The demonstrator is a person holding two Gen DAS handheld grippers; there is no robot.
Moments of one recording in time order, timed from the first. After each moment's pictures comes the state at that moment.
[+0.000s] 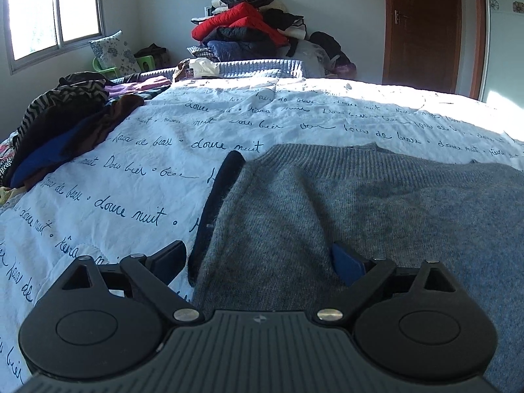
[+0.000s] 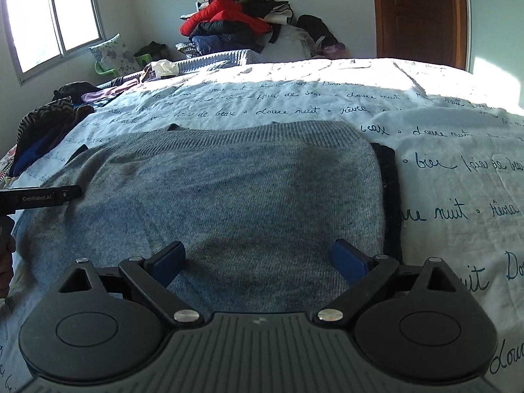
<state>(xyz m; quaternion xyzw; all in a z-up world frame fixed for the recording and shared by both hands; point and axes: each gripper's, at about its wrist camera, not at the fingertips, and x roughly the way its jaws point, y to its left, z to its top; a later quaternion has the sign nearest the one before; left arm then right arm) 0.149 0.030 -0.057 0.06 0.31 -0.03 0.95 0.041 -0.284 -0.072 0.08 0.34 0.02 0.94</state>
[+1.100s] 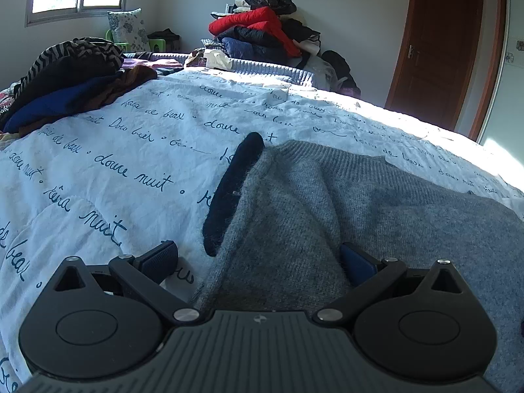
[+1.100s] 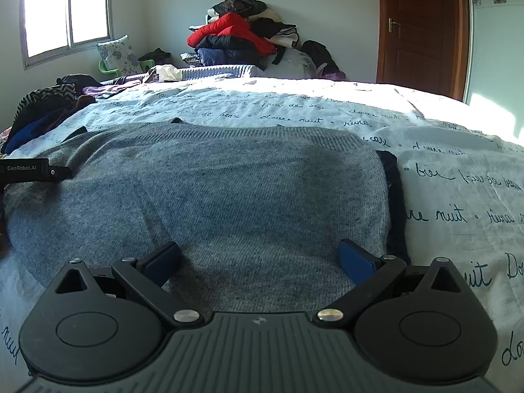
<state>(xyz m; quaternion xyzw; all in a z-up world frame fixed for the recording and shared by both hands) 0.143 0.059 -0.075 -0.04 0.30 -0.04 0.95 0.026 -0.265 -0.095 0.02 0.29 0.01 0.96</state>
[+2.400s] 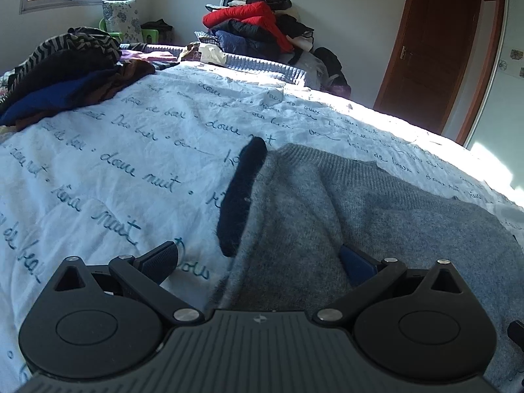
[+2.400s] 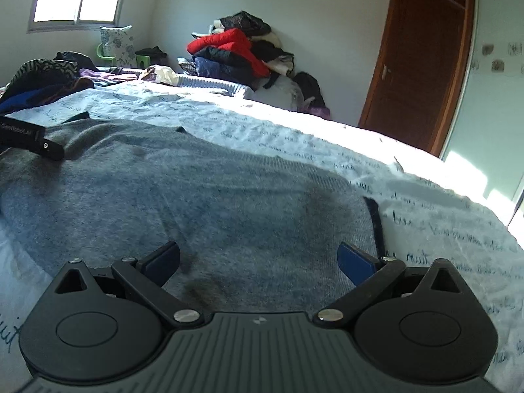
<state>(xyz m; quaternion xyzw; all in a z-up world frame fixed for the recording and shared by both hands) 0.135 0.080 -0.056 -0.06 0.31 -0.06 0.95 0.002 -0.218 -0.082 -0.10 0.24 -0.03 0.96</state>
